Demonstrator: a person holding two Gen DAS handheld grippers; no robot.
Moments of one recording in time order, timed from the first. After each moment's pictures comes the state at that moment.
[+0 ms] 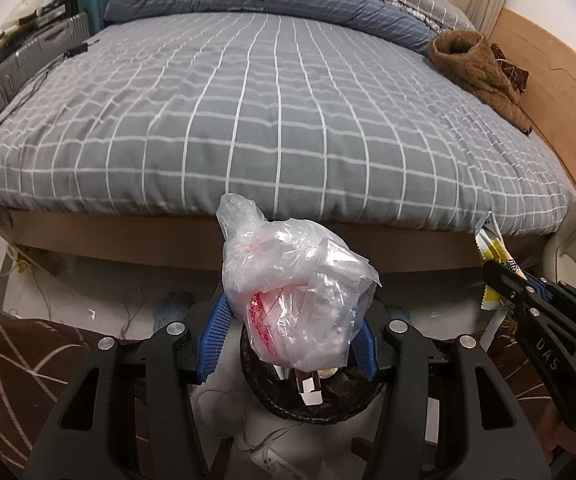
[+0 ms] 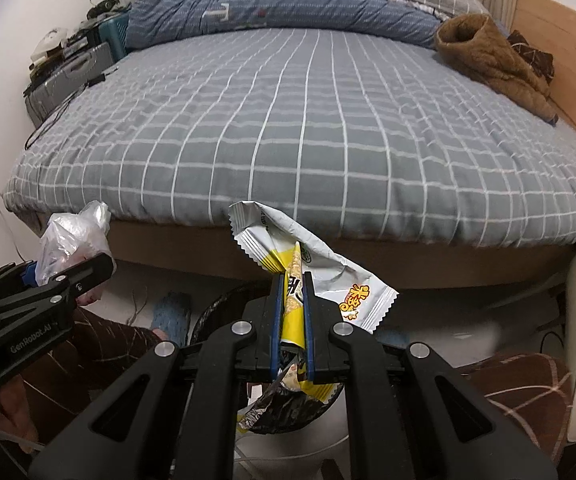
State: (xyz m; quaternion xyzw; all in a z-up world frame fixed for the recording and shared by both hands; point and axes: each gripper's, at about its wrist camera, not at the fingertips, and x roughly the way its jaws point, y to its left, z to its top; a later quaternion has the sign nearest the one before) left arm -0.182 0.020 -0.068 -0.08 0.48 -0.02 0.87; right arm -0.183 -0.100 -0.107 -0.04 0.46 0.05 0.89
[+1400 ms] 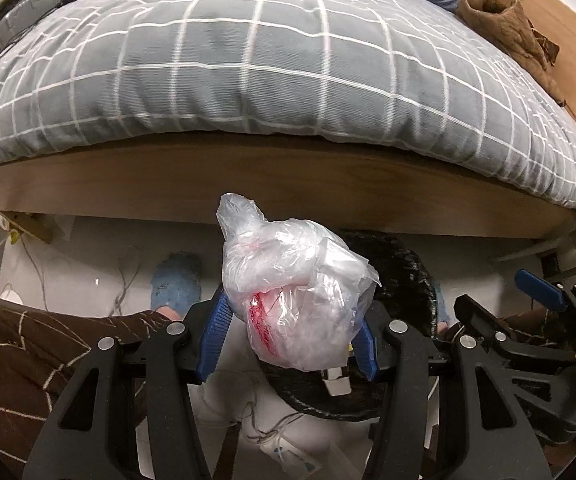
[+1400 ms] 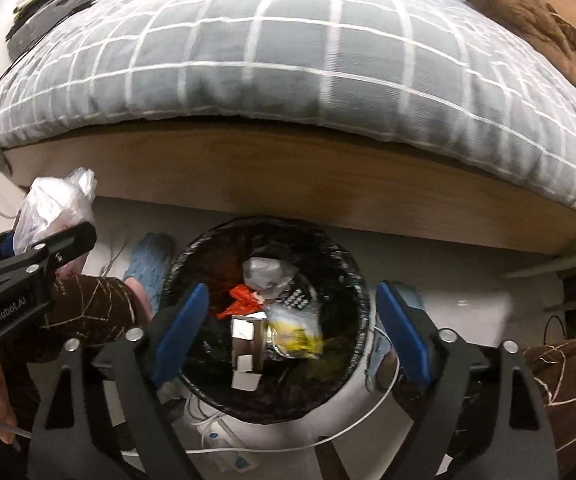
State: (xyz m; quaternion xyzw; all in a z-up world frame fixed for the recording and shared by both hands) left arm -0.158 0.024 -0.167 -0.08 0.55 -0.01 0.83; right arm -0.160 -0.096 -0.217 -0.06 0.53 0.03 0.84
